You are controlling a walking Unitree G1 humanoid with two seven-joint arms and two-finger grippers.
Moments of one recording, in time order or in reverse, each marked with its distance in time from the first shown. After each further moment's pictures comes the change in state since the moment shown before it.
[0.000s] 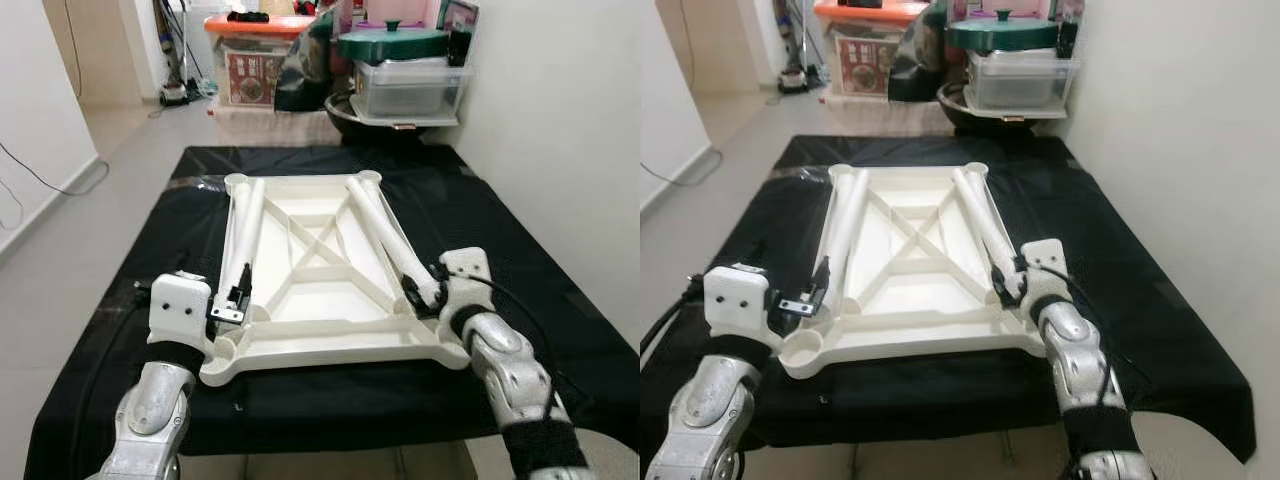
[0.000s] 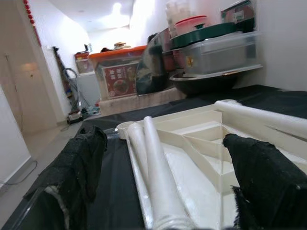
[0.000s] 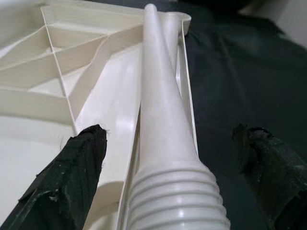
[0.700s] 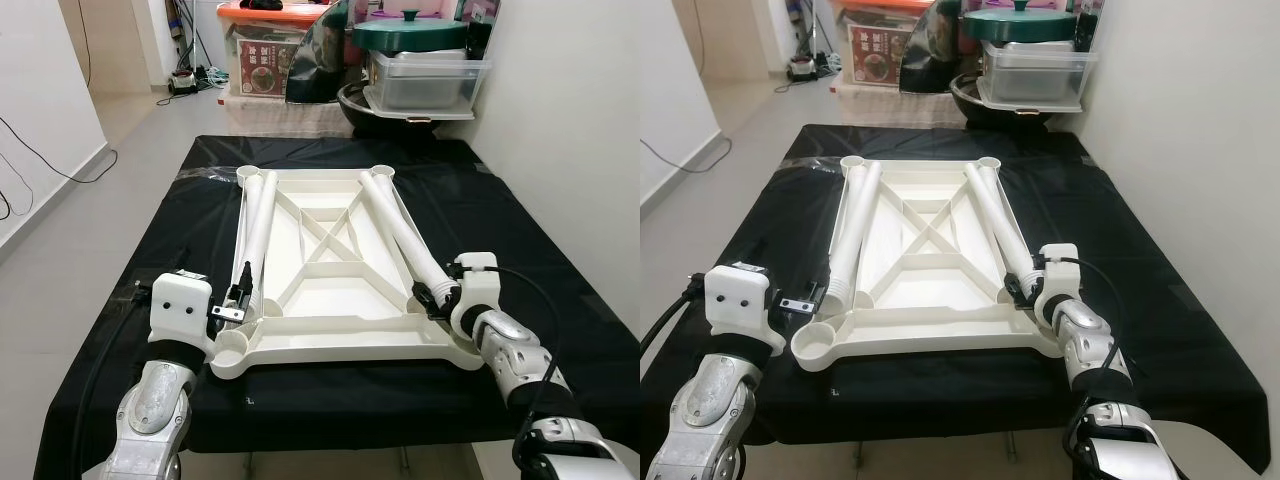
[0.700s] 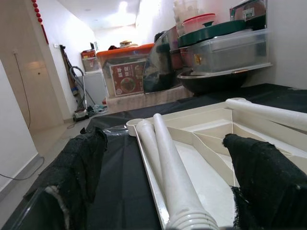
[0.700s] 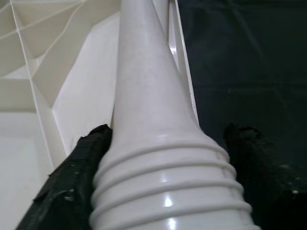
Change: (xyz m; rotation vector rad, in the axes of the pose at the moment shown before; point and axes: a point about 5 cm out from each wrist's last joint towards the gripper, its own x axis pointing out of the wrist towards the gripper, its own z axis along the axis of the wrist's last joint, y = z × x) left arm 0.003 -0.001 0.003 0.003 -0.018 -0.004; right arm 0.014 -0.024 -0.024 0.164 0.072 -0.042
